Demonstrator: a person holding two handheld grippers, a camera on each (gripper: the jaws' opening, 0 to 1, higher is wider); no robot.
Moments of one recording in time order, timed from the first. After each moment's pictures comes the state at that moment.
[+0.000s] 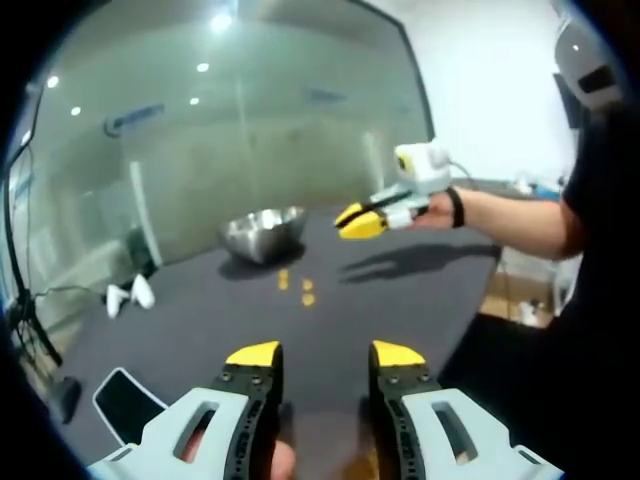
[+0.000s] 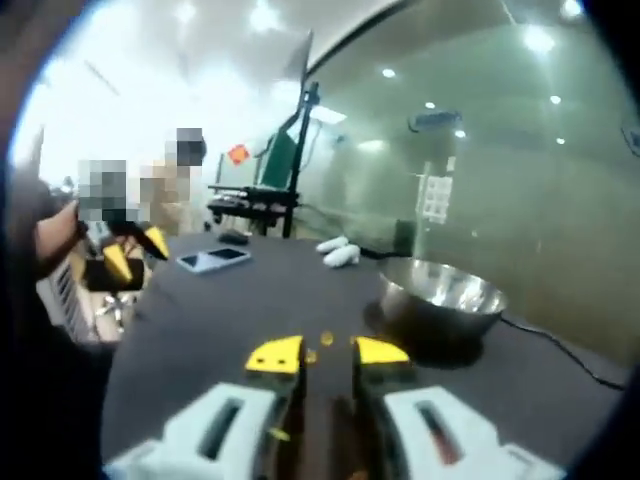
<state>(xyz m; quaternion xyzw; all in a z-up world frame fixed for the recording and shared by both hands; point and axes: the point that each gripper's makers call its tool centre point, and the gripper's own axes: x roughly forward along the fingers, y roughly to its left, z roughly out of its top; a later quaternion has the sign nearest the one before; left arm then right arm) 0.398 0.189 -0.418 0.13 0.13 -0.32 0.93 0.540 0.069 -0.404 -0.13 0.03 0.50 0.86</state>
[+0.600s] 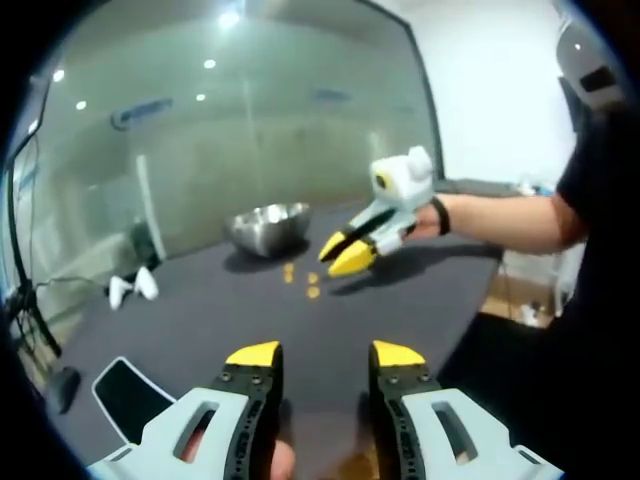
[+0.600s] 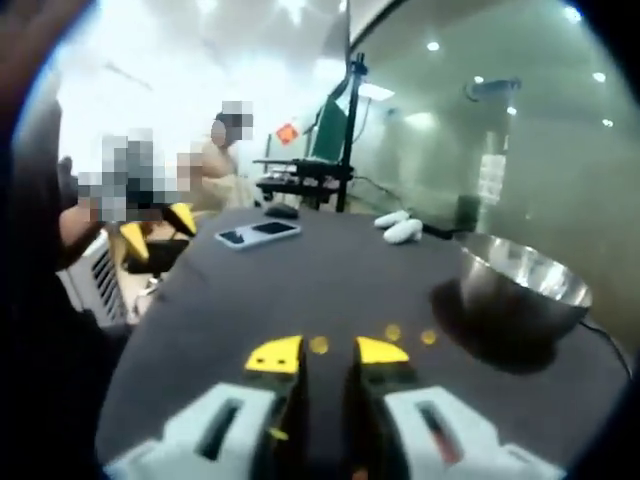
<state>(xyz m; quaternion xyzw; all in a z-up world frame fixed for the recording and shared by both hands) 0.397 0.198 -0.423 0.12 0.13 -0.32 0.93 0.532 0.122 -0.450 -0.15 0.09 0.59 0.79</state>
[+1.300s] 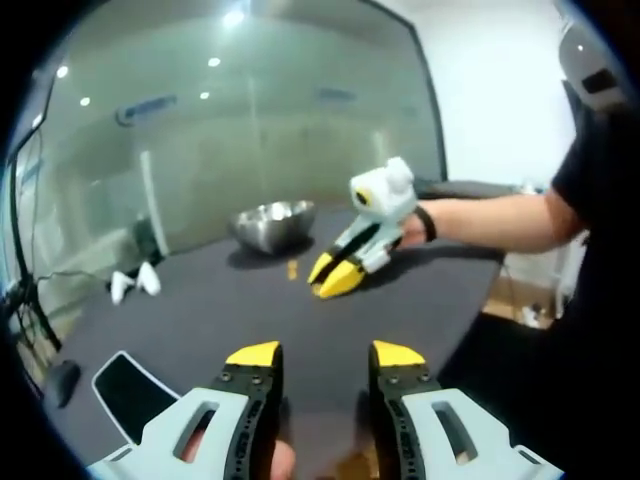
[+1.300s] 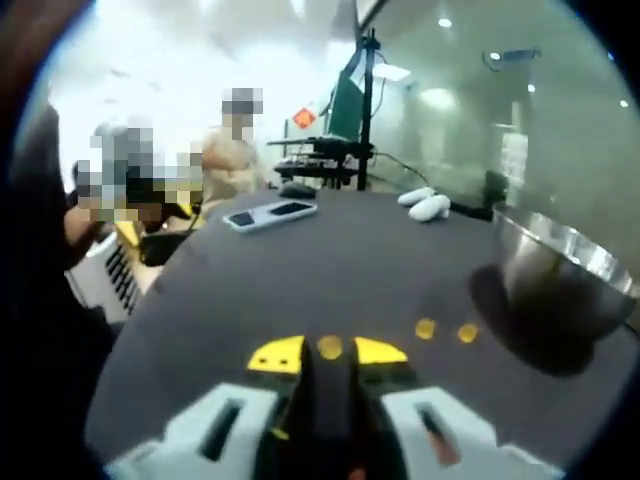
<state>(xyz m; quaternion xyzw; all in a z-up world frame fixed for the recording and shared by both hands) 0.398 0.203 -0.426 0.11 0.13 -0.31 0.93 0.536 0.144 -0.478 -0.16 0.14 0.62 0.76</state>
